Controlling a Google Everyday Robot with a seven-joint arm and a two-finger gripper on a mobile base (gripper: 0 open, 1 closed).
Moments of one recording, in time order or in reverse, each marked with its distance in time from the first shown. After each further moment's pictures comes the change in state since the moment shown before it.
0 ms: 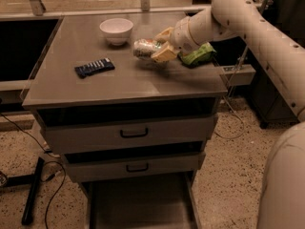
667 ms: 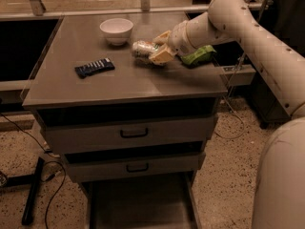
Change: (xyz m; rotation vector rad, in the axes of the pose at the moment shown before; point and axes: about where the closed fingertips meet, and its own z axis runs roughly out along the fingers) arm 0.008 -0.002 0.017 -0.002 -0.023 0.078
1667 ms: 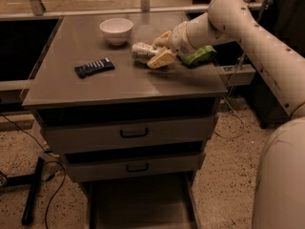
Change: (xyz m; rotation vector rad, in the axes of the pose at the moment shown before) arm 0.000 0.000 0.000 0.000 0.000 0.000
